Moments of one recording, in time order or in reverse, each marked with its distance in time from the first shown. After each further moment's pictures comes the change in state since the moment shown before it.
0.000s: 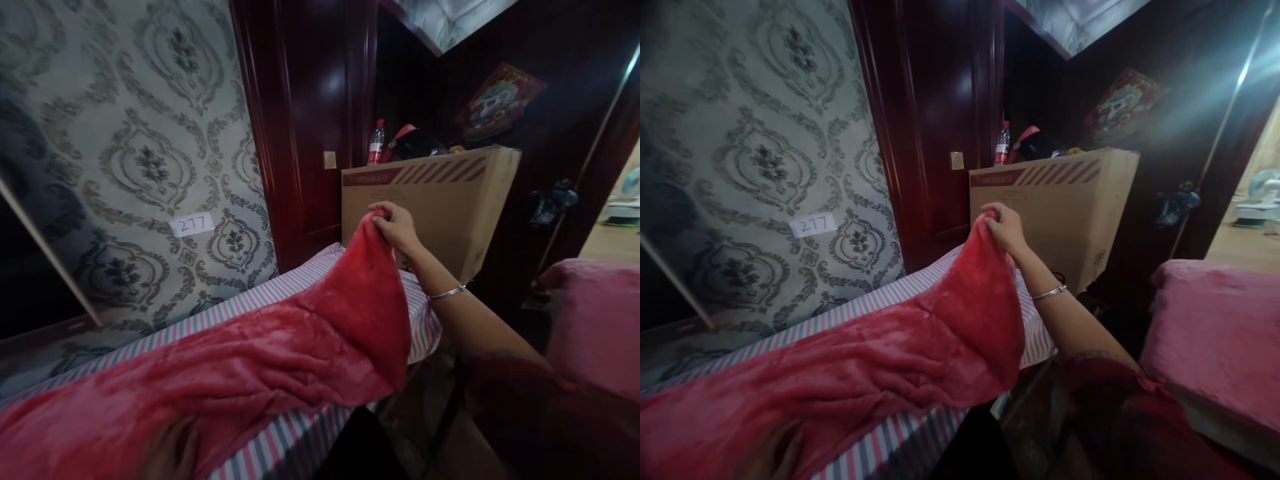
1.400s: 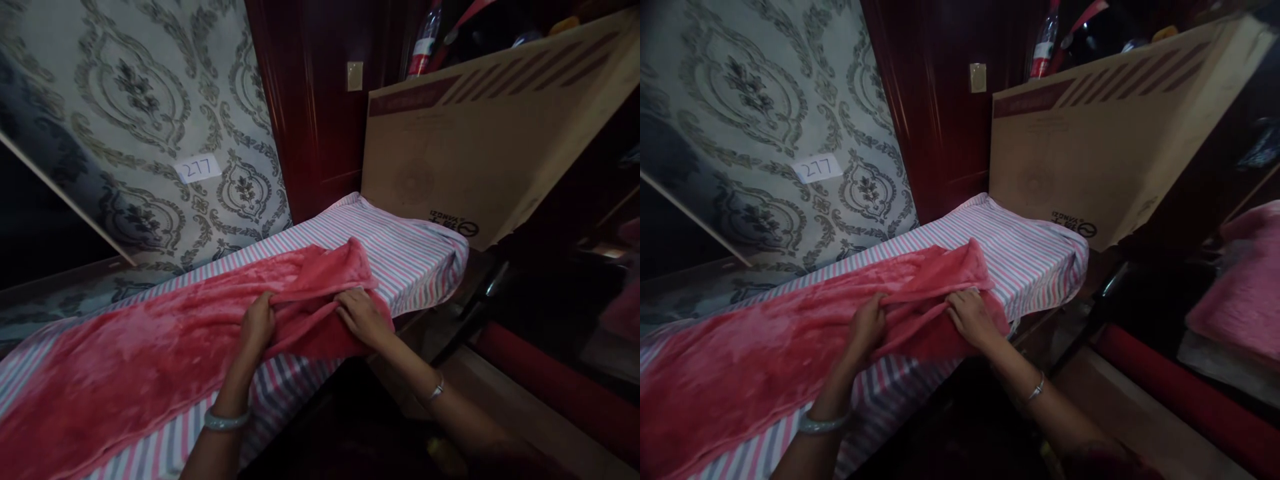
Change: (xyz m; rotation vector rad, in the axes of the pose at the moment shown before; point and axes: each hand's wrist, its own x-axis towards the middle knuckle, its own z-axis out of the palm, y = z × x) left_hand 0.051 0.170 0.020 0.075 -0.434 0.052; right_hand -0.300 -0.028 0.077 -0.091 -0.609 -0.127
